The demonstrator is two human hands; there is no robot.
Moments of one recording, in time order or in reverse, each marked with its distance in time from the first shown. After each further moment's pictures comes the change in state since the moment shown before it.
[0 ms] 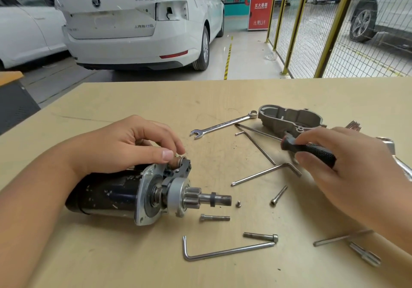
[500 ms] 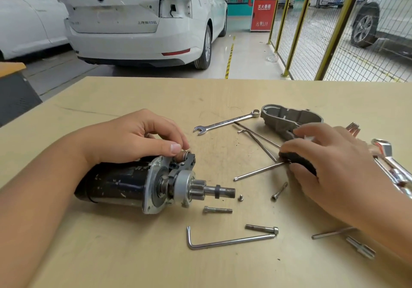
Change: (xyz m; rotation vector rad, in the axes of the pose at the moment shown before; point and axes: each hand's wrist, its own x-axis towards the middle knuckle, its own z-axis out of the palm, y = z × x) left_hand 0.002 0.003 0.001 0.015 0.018 -0.048; right_hand 0.003 0.001 0.012 -0.335 -0.116 -0.194
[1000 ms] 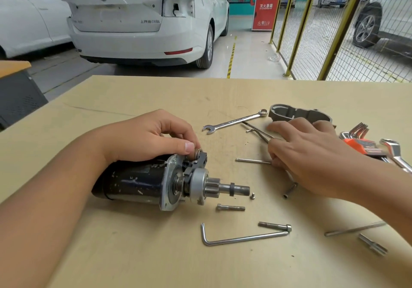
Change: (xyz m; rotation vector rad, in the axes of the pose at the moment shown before) left_hand 0.000 0.003 0.000 0.008 -0.033 0.010; right_hand 0.041 -0.024 -0.004 -0.376 -0.386 -0.236
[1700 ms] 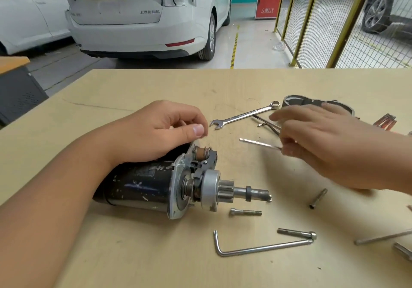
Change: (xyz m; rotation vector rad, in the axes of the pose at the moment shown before) left_hand 0.004 -0.013 0.001 0.092 0.135 0.008; right_hand 0.011 0.005 -0.020 0.335 0.071 -0.139
